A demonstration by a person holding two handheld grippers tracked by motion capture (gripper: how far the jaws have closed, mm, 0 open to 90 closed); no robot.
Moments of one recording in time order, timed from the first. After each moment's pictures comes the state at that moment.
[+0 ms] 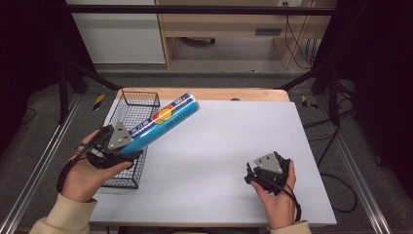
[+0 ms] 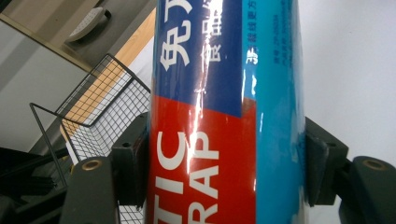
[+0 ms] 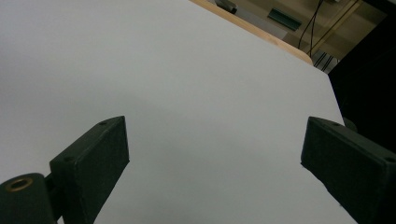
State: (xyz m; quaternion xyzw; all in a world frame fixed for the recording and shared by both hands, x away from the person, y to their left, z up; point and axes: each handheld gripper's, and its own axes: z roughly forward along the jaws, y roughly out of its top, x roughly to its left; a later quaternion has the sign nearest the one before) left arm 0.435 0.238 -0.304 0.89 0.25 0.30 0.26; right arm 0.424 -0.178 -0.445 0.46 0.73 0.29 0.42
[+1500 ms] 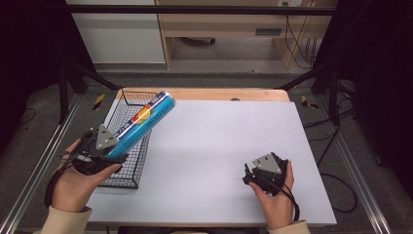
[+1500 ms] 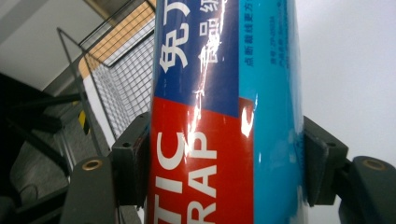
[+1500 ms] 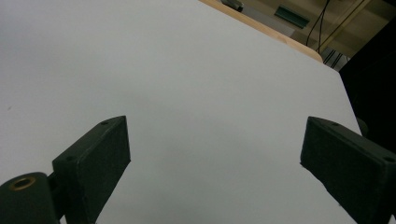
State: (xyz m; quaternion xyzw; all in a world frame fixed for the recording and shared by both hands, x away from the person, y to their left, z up) left arm 0.423 0.261 -0.309 0.86 0.36 0.30 0.21; right arm 0.423 -0.173 -0.447 0.46 0.73 0.29 0.41
